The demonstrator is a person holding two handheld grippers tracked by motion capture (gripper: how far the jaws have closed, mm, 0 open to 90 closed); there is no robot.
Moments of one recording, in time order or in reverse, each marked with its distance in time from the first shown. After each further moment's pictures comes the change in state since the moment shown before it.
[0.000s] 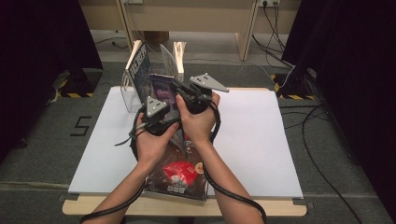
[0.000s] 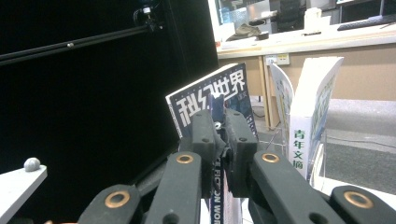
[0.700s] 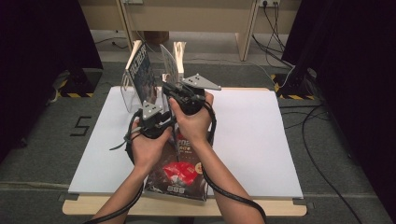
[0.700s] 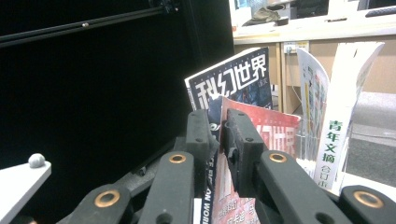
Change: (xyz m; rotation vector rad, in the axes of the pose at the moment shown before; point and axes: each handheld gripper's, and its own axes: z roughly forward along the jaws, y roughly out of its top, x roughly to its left) left arm 0.008 -0.008 -0.013 0.052 0.015 -0.027; right arm 0.008 -0.003 0.010 0.056 0.058 -0.031
